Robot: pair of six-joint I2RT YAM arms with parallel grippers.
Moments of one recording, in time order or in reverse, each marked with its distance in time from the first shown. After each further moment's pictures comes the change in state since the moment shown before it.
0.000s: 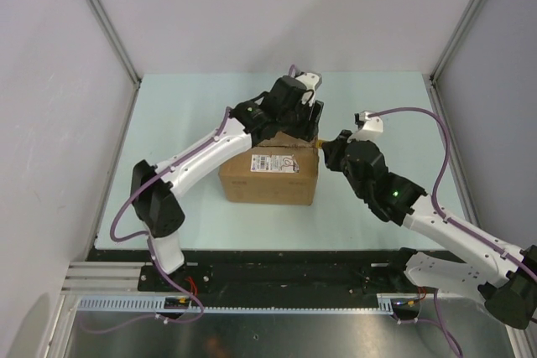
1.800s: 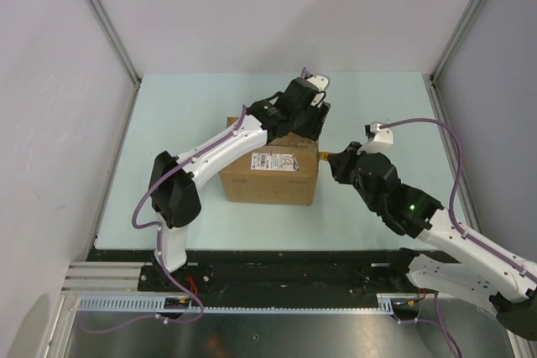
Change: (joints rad) left arm -0.002 0.153 0.083 0.004 -0.063 0.024; right arm 0.044 -0.125 -0.038 -0.114 -0.003 0.059
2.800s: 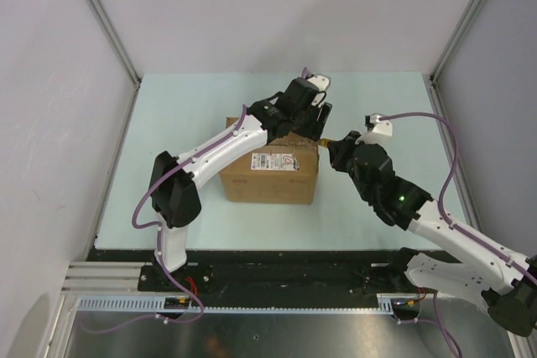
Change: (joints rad) left arm -0.002 0.002 0.005 0.003 0.000 0.014; right arm -0.063 0.055 -0.003 0.130 0.022 -0.021
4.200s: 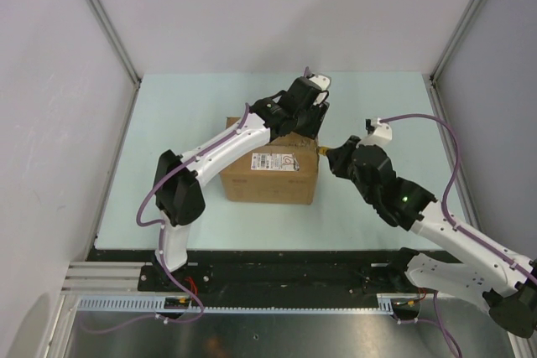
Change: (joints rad) left arm -0.001 0.038 0.050 -0.051 -0.036 0.000; right arm 0.005 -0.001 0.019 -0.130 -0.066 0.103
